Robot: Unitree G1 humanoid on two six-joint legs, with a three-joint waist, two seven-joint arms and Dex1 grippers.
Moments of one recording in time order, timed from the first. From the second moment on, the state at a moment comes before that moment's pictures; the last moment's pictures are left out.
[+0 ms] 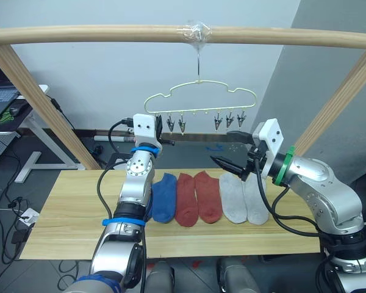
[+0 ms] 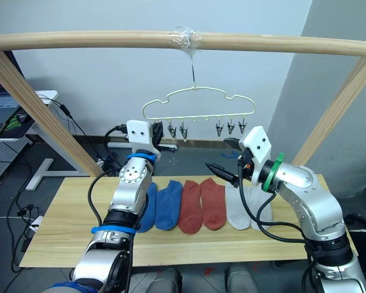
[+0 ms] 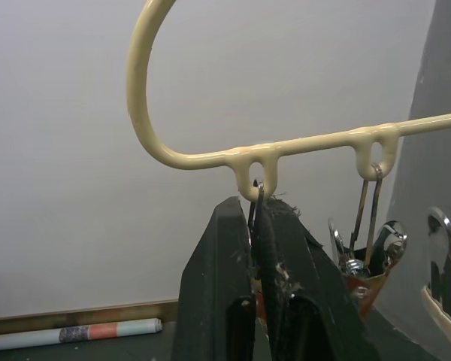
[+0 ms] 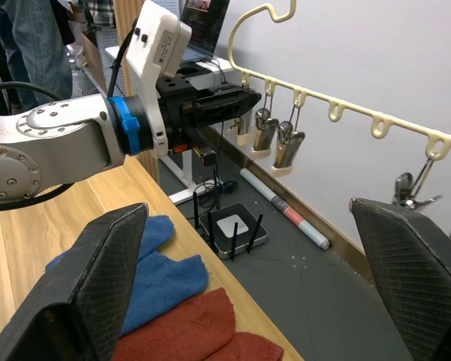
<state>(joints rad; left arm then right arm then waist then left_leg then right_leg) -0.64 0.13 0.08 0.48 -0.05 -0.12 -0.08 -0.41 -0.51 0.05 -0.44 0.45 0.64 0.63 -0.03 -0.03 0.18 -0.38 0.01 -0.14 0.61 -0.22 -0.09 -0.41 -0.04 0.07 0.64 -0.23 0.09</state>
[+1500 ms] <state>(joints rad) -0.56 0.22 0.11 0.32 -0.11 0.03 -0.19 -0.33 -0.34 0.03 0.50 0.05 0.36 0.30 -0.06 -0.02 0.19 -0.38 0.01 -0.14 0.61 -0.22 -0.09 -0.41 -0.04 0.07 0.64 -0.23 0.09</state>
